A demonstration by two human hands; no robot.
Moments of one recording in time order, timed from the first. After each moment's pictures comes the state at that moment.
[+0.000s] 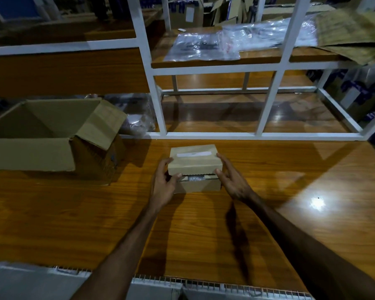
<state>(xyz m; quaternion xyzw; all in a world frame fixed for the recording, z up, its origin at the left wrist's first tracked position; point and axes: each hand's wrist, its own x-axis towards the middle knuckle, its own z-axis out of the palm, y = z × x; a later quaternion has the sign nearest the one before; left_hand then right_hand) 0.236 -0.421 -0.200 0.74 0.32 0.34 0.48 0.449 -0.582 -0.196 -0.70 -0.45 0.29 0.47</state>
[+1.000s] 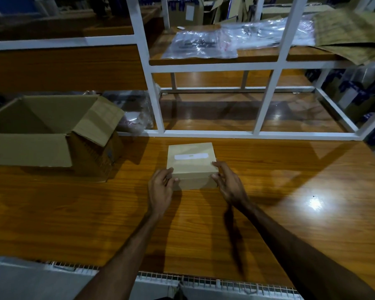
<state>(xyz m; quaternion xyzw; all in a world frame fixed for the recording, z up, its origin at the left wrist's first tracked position) 0.234 -0.441 -0.226 0.79 0.37 0.39 0.30 0.435 -0.591 -0.217 -0.71 -0.47 0.18 0.49</state>
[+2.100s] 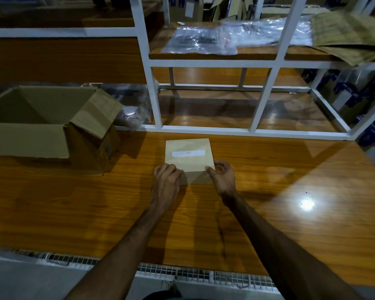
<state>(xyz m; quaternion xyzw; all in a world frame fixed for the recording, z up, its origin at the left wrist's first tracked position) 0.243 -0.453 -0.220 0.91 0.25 0.32 0.06 0.411 -0.573 -0.219 -0.69 -0.20 0.26 0.64</state>
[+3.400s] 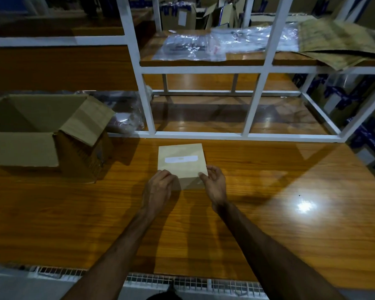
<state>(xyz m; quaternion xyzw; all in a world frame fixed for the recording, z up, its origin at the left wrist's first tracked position) 0.244 -0.444 -0.222 0.93 0.22 0.30 0.06 0.405 -0.572 -0.224 -0.63 -0.18 0.29 0.70</state>
